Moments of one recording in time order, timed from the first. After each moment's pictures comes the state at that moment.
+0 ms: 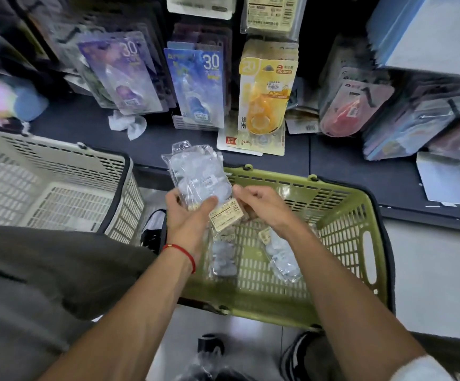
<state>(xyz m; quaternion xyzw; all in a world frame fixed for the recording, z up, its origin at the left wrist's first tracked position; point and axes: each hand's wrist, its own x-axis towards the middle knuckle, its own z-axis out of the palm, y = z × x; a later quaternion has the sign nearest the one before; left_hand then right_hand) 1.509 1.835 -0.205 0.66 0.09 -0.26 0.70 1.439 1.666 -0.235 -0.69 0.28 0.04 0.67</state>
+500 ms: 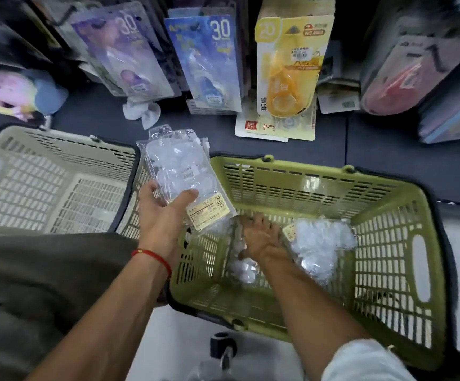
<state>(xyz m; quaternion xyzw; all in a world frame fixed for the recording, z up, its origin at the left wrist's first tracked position) 1.547 1.865 -0.197 0.74 0.10 -0.19 0.64 1.458 1.728 -0.371 -0.91 0.23 0.27 0.22</state>
